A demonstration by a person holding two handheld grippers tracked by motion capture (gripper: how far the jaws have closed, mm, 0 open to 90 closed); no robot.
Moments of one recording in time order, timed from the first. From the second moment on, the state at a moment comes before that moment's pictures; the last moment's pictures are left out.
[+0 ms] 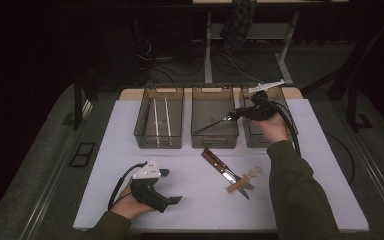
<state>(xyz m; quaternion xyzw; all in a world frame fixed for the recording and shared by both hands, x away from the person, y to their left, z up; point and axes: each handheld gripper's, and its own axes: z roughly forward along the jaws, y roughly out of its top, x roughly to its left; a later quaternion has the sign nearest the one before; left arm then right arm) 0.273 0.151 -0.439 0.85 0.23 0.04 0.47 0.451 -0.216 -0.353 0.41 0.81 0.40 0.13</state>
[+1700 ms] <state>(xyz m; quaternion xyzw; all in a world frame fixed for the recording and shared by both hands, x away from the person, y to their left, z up) 0.274 0.150 -0.441 0.85 0.23 0.03 0.46 0.377 -0.259 -0.367 0.40 0.81 0.40 0.14</state>
